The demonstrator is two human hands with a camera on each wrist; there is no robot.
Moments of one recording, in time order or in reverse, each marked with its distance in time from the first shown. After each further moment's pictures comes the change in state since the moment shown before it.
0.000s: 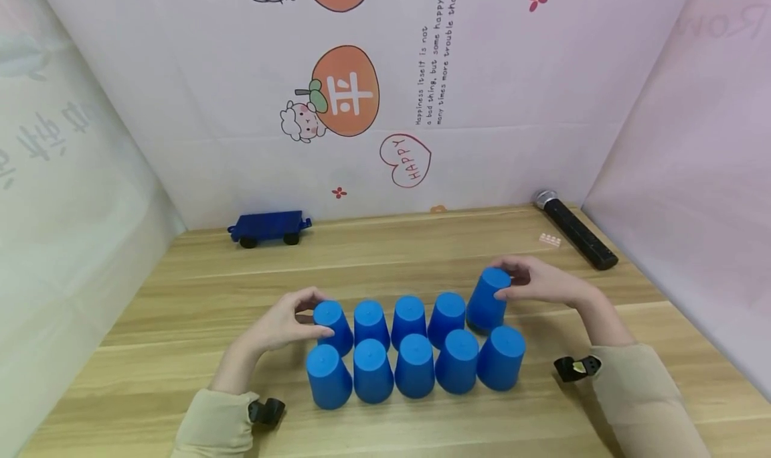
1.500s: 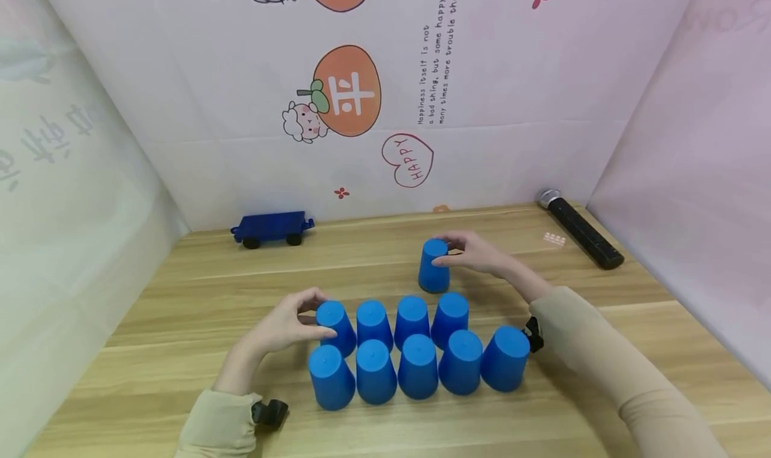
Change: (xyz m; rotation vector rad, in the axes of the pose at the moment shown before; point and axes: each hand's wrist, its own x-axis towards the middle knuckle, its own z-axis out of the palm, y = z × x) left_hand 0.000 -0.002 0.000 0.020 0.013 -0.041; right_hand 0.109 0.000 0.025 -0.003 0.136 -0.024
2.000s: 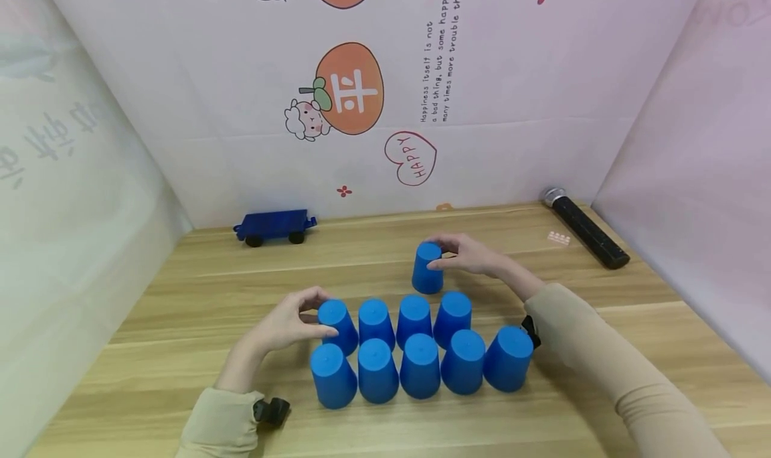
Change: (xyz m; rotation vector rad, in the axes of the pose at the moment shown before) left_hand 0.000 -0.002 0.001 0.003 0.004 0.001; right_hand 0.009 -0.004 0.010 0.014 -0.103 -0.036
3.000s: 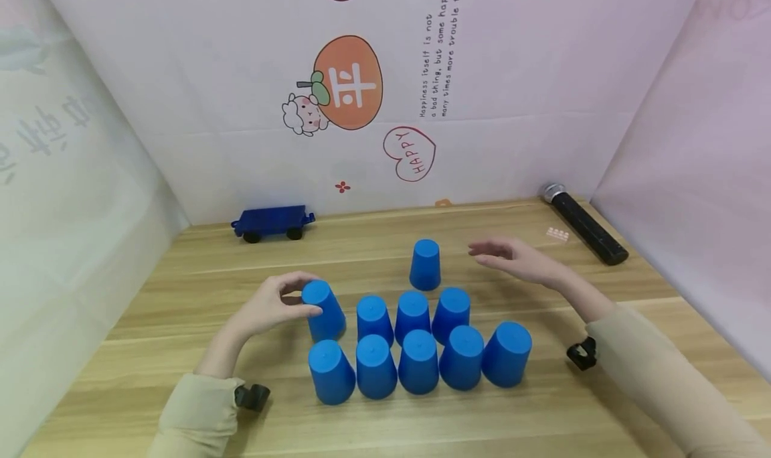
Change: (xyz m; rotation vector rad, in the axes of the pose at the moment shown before) left_hand -0.003 0.003 -0.027 0.020 0.097 -0.008; right_hand -0.073 0.010 -0.032 -0.079 0.083 0.084
